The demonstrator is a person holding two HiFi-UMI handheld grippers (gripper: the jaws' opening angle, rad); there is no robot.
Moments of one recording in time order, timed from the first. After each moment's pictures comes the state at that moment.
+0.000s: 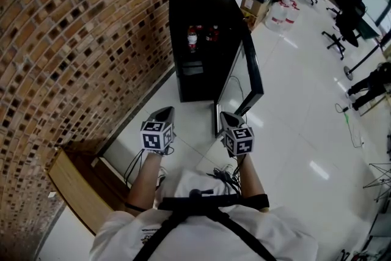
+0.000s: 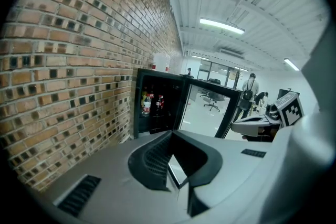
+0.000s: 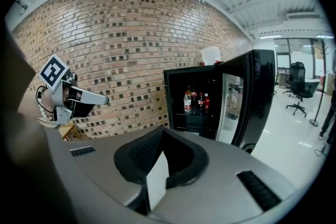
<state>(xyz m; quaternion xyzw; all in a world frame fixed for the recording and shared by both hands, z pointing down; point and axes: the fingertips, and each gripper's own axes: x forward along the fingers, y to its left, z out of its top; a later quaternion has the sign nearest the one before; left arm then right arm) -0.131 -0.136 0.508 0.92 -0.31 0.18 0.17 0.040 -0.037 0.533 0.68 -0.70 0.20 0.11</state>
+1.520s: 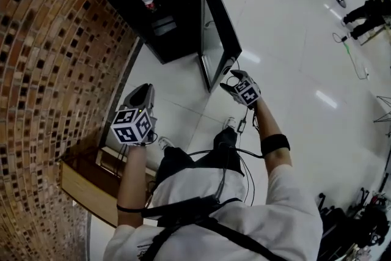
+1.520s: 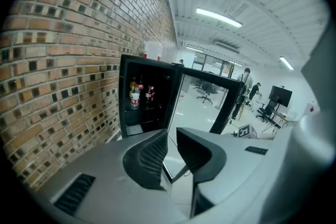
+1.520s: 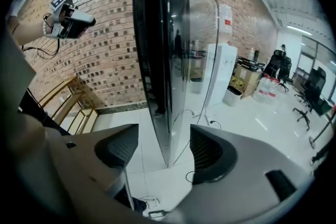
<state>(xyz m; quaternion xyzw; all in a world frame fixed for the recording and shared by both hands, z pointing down) -0.047 -0.138 0.542 0.92 -0.26 0.23 0.19 0.203 -0.001 0.763 0.58 -0.71 0.27 0.29</state>
